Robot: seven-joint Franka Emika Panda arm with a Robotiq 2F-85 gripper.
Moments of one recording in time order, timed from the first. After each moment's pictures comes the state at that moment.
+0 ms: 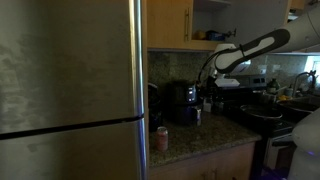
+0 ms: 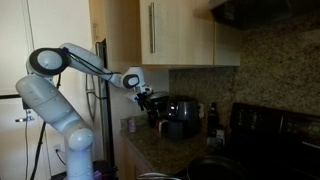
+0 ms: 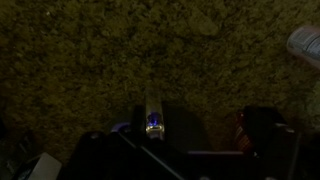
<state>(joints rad) 0.09 -0.49 0.13 -2.51 0.07 2.28 0.17</state>
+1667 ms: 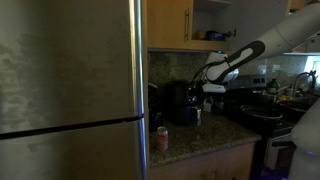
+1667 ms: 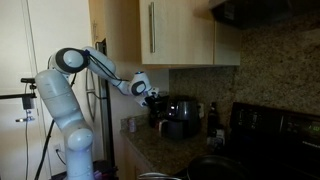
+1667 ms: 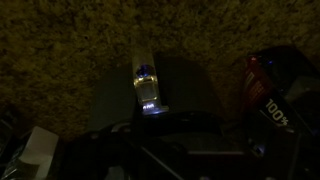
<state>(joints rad) 0.07 -0.28 0.15 -2.46 0.01 2.63 0.32</state>
